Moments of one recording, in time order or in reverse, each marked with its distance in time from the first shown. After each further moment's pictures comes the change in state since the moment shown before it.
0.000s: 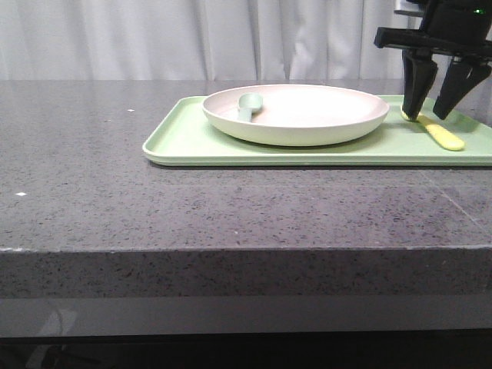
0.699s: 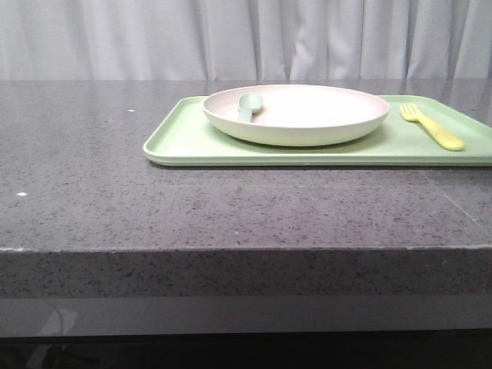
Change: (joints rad) left arm 0.000 0.000 0.000 0.000 0.000 0.000; right arm 0.212 -0.702 0.451 -0.122 -0.038 -0.018
